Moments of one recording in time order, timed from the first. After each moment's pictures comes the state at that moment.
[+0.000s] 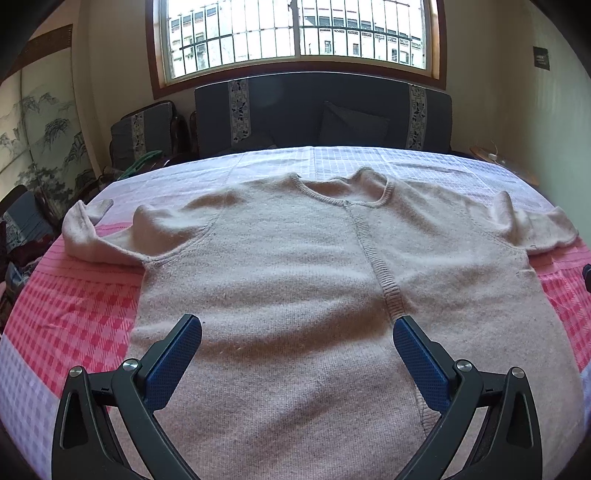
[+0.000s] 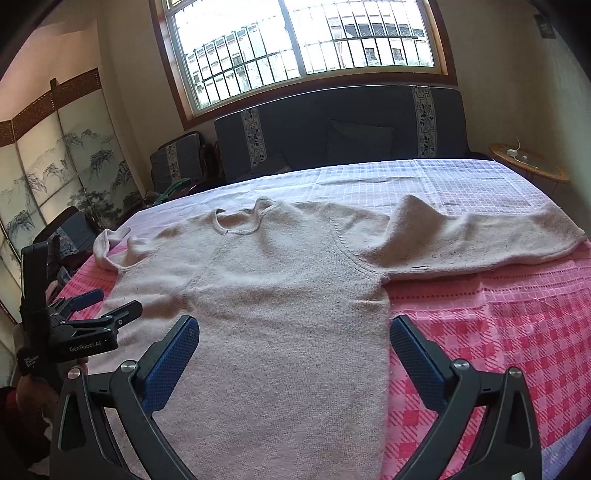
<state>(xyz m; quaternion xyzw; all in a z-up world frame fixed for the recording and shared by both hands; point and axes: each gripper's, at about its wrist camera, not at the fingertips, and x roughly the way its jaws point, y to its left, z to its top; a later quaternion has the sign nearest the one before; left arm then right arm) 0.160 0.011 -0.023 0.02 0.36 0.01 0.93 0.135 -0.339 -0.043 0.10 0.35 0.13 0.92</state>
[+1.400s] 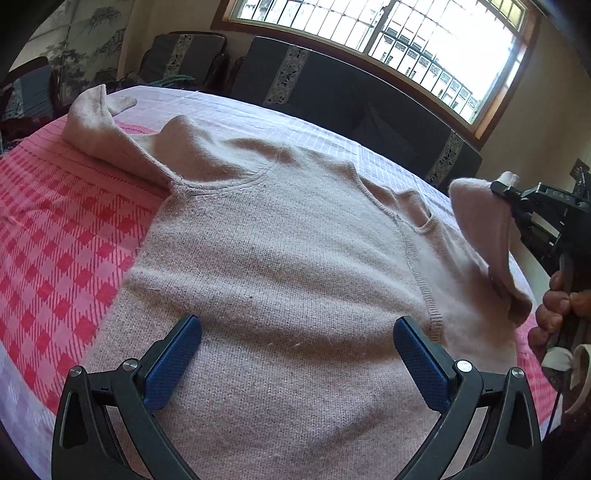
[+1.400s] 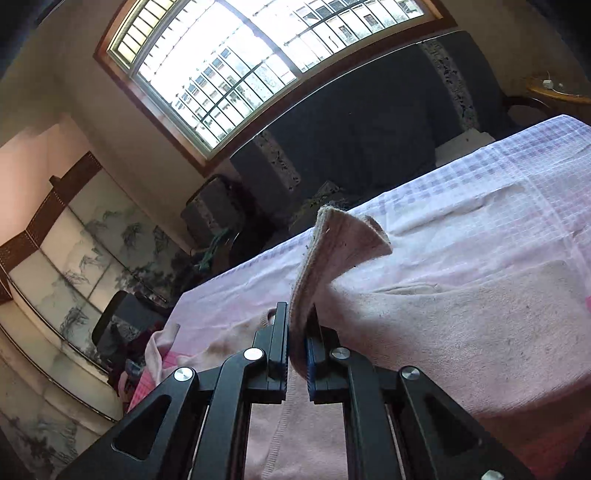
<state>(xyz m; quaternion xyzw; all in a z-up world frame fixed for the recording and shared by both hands) 0.166 0.095 -0.054 -0.21 0.39 0.01 0.90 0.336 -0.210 -0.032 0.22 0.37 0.23 0.87</state>
